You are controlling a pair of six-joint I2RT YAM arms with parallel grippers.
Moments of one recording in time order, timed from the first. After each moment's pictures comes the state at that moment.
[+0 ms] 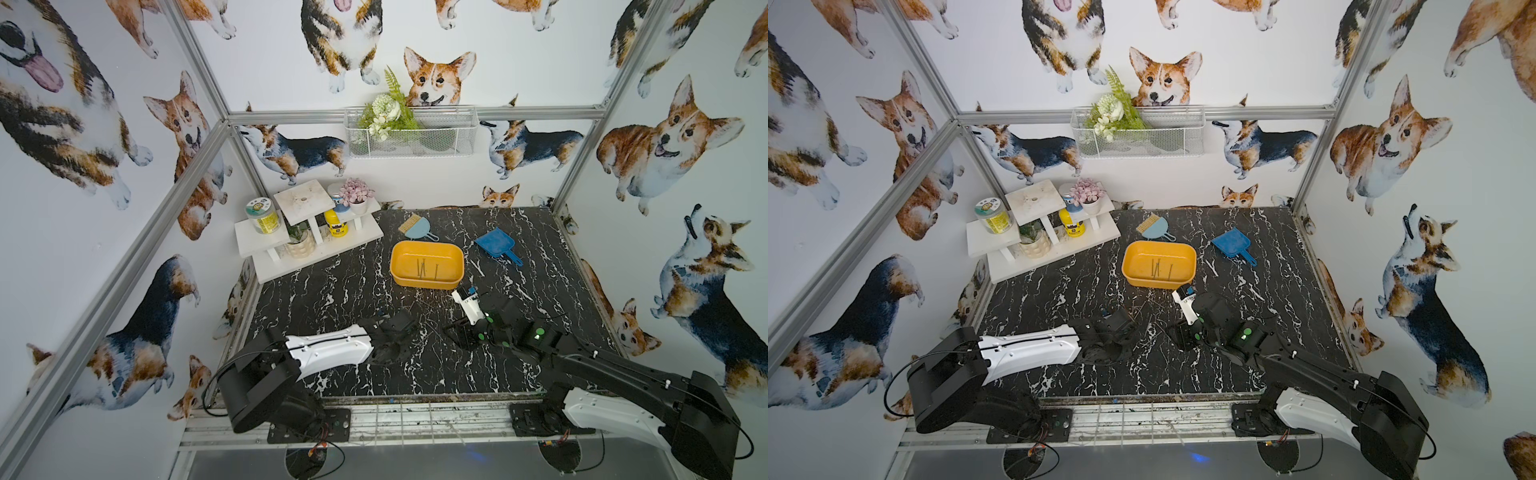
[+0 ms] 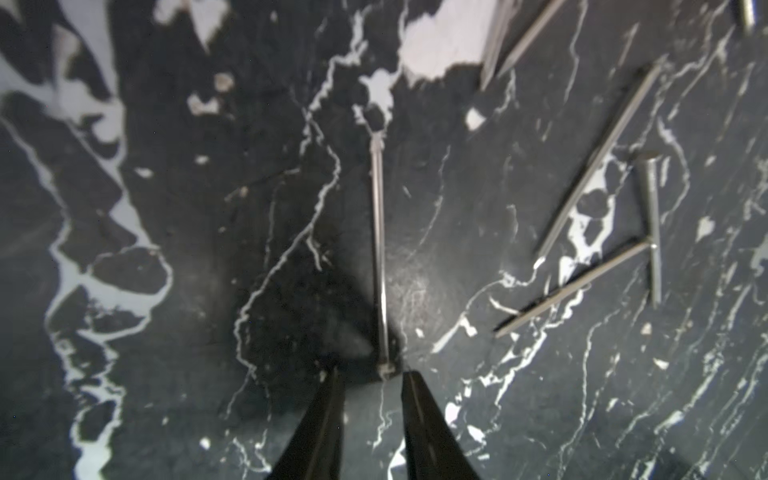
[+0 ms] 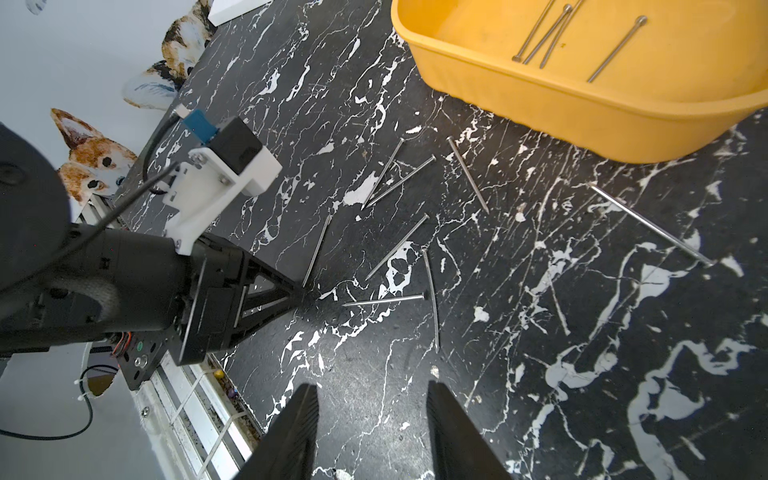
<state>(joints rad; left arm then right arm) -0.92 1.46 0.70 -0.51 -0.05 -1.18 0.78 1.01 0.59 -0.28 -0.15 0.42</state>
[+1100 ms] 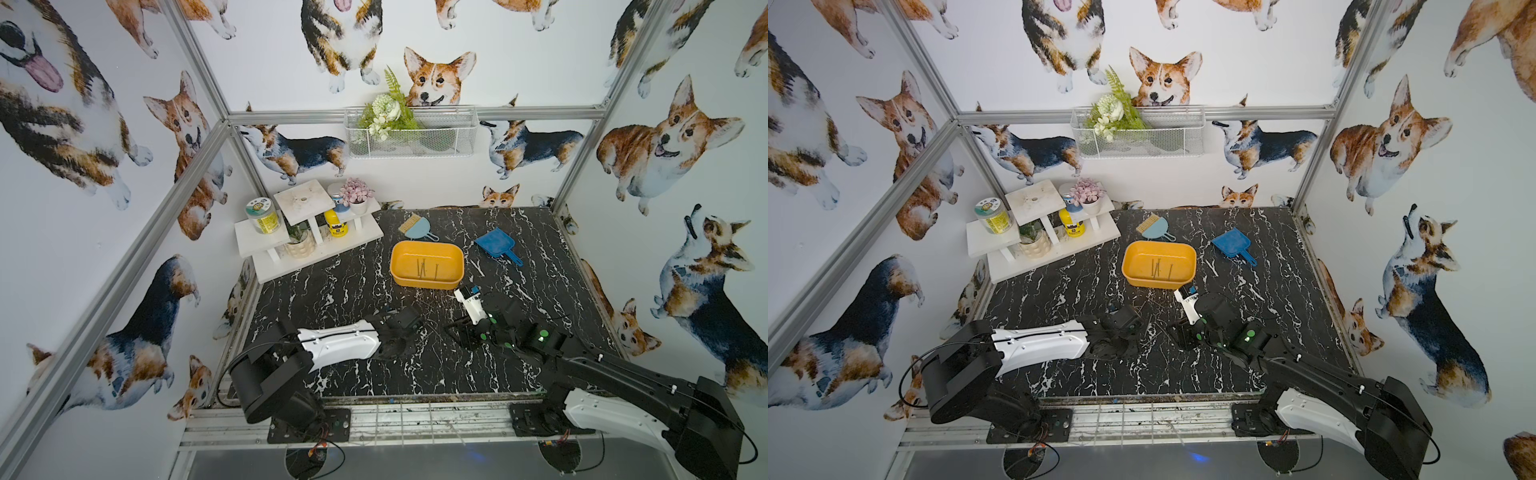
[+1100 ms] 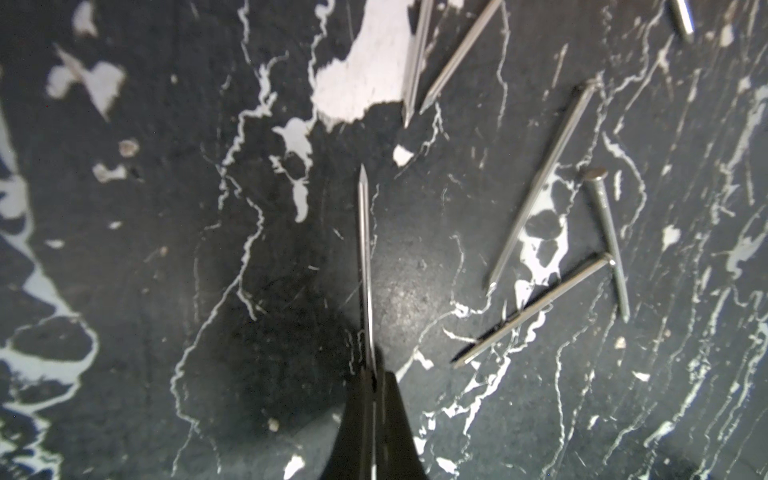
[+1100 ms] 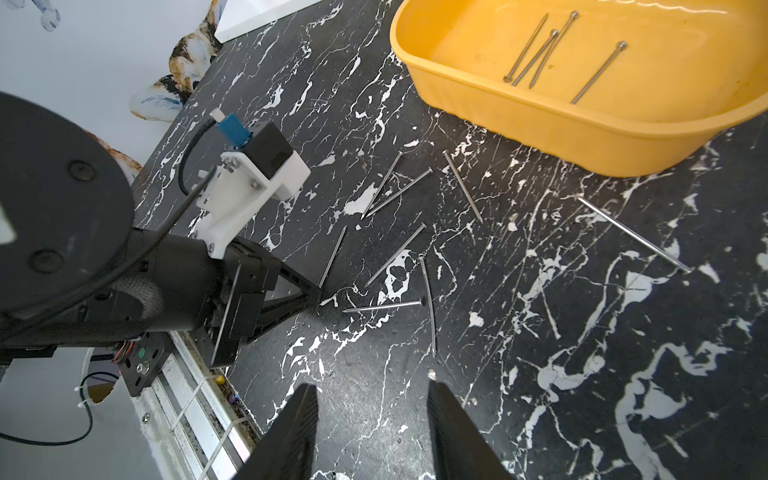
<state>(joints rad) -0.92 1.53 0.75 -0.48 -0.04 -1.10 0.78 0.98 0.58 -0.27 -0.13 0.42</state>
